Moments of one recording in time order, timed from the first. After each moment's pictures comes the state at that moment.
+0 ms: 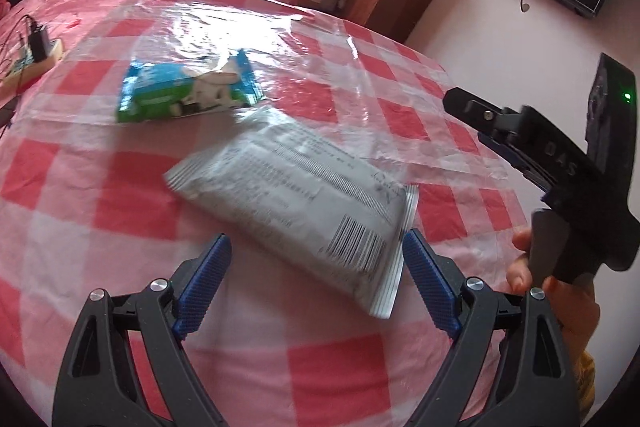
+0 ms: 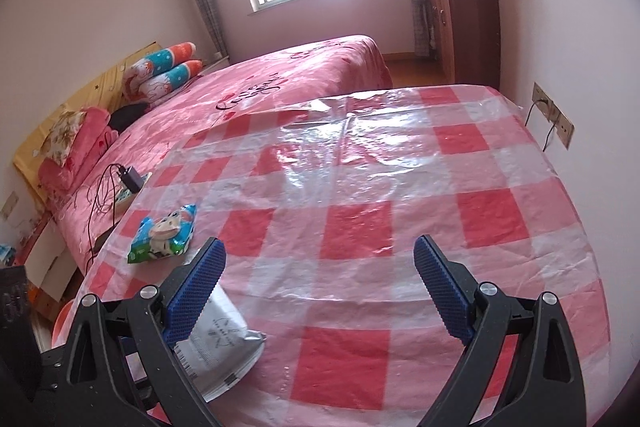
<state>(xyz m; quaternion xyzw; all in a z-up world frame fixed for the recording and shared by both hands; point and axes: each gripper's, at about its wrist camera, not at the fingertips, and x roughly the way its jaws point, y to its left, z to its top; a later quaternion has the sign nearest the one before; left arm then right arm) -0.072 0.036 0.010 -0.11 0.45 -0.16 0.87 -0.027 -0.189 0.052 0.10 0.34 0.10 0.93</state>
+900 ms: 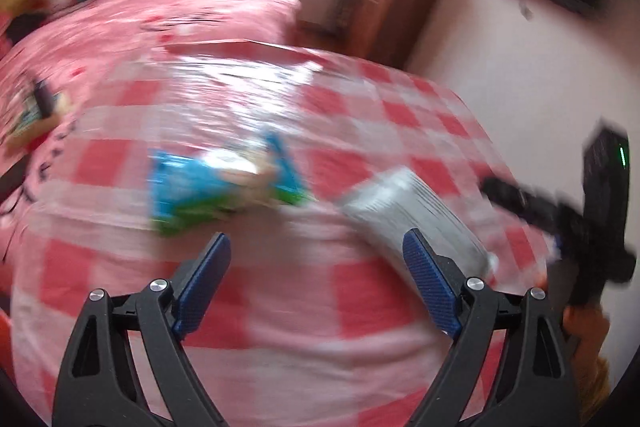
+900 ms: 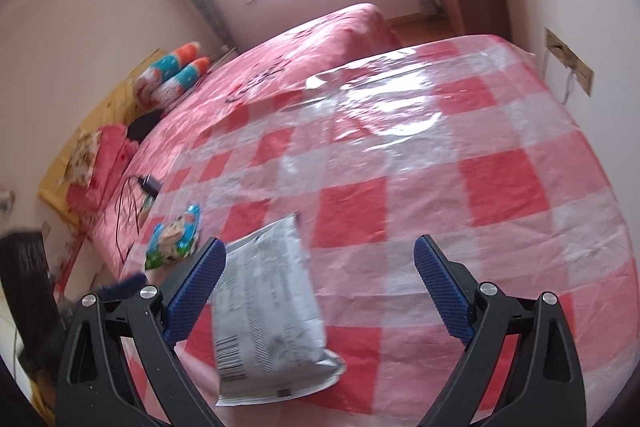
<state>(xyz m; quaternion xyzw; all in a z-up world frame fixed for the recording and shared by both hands) -0.025 0.077 0.041 -0.09 0.41 -0.13 0.90 -0.008 -0.207 0.035 0.17 0.39 0.15 0.89</state>
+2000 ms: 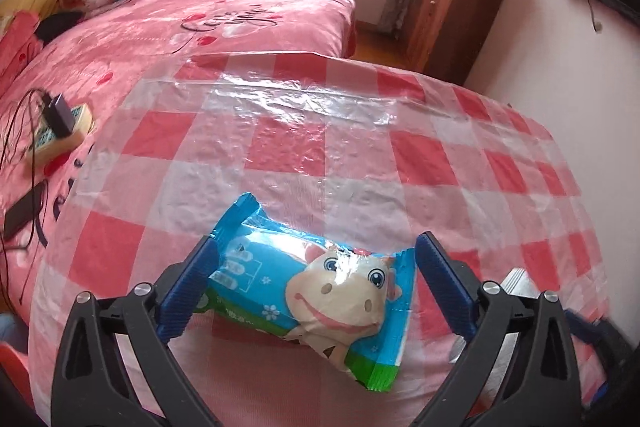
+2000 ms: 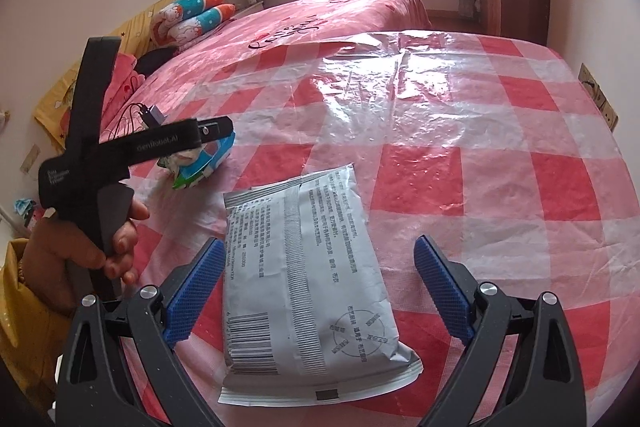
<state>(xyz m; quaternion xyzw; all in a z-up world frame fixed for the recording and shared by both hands) 0.087 0.079 0.019 -0.07 0.42 -0.04 0.90 -0.008 -0.158 0.017 0.08 0.42 0.17 0.89</state>
